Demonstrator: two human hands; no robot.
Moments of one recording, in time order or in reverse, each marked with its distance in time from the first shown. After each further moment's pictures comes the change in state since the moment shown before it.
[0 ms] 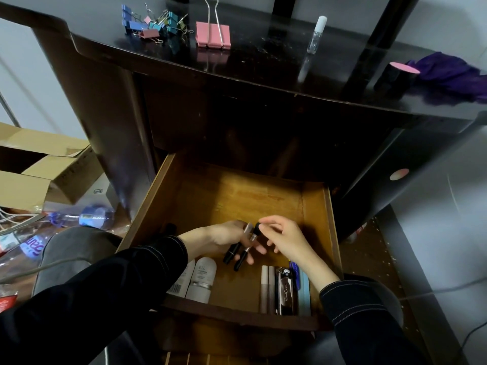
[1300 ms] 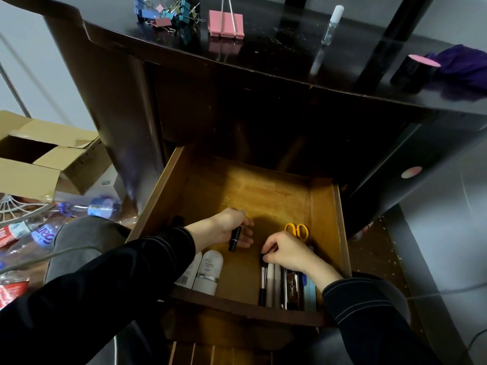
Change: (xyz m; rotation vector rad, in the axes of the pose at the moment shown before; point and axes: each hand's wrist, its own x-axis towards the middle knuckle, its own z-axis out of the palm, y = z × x) left_hand 0.003 0.001 -0.002 -0.298 0.381 -0.136; right_hand -0.001 0.018 0.012 -0.540 -0.280 0.045
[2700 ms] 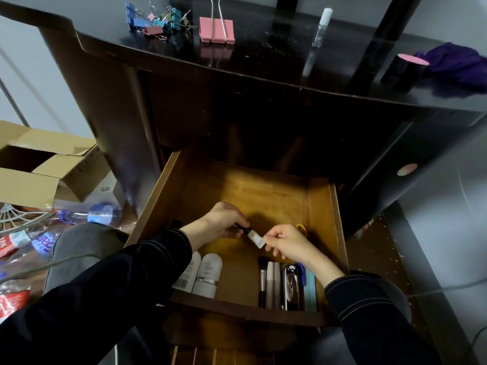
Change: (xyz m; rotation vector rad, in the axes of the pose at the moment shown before) left_hand 0.002 0.008 -0.014 0.129 0.117 0.177; right_hand -0.006 -0.009 -0.014 0.390 0.092 0.068
